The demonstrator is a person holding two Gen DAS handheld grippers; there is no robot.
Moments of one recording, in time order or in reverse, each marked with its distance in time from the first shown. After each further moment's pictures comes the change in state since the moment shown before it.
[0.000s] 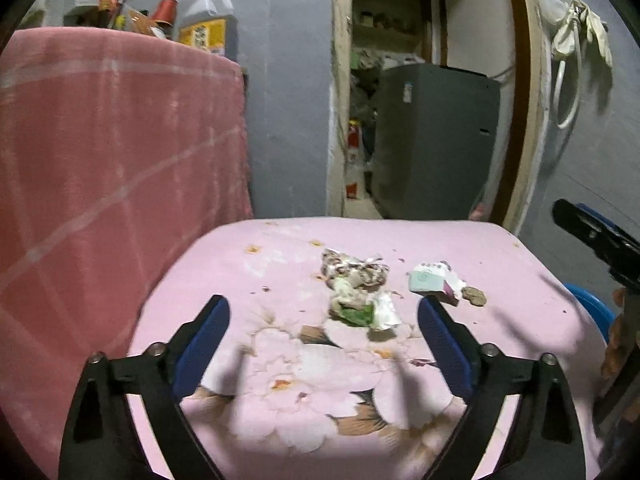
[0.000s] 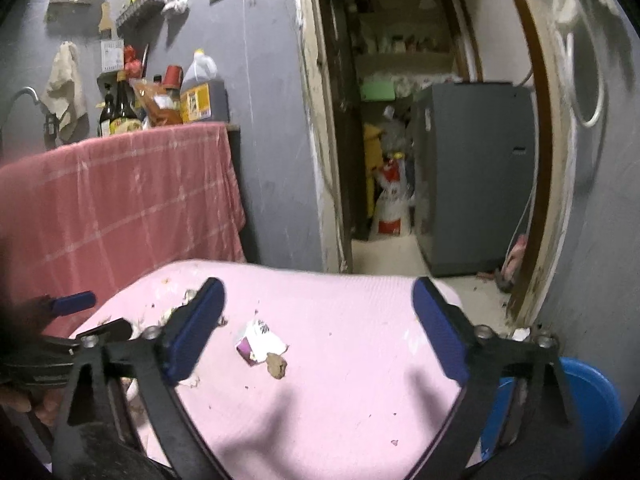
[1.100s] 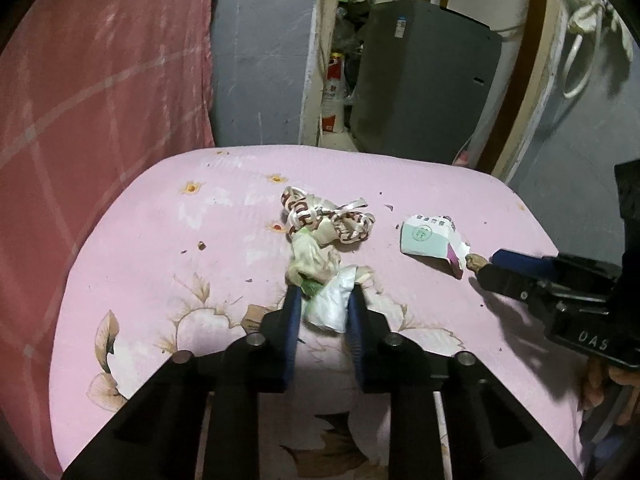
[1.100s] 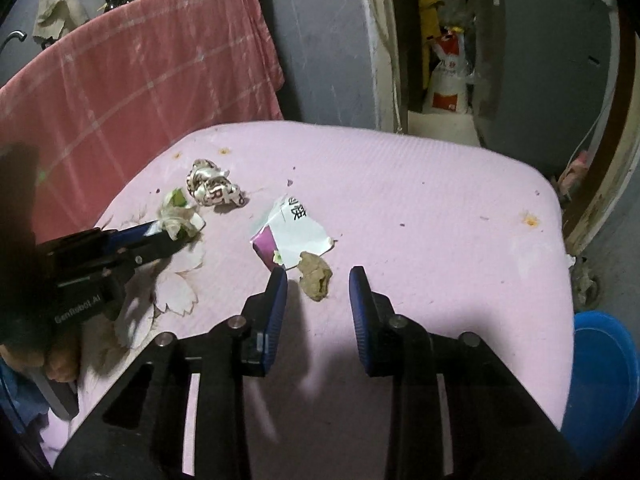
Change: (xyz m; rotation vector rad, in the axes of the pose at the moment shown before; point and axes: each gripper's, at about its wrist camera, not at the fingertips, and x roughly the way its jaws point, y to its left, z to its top) left arm 0.057 -0.005 0.004 -0.054 0.255 -0.098; right arm 0.083 0.010 -0.035 -0.027 0.508 0.185
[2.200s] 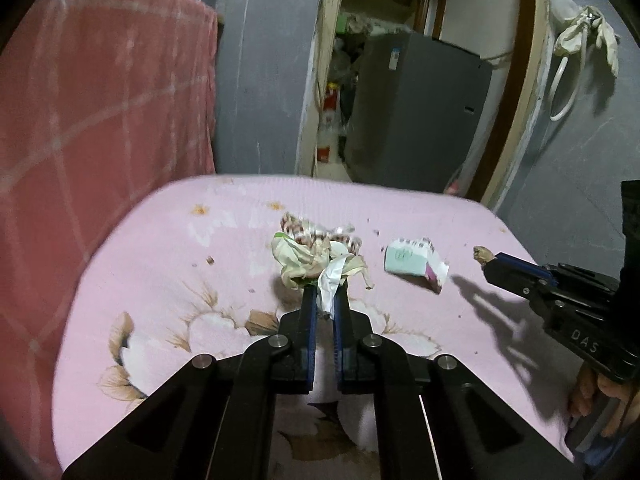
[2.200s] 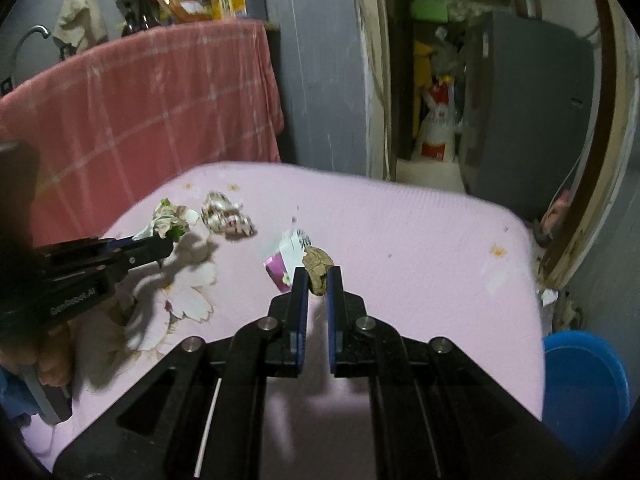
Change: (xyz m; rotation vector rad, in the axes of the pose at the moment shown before) left arm -0.032 -0.007 -0.009 0.002 -0.150 -0.012; right arm -0.037 0.016 -0.013 -0.061 -0.225 -0.068
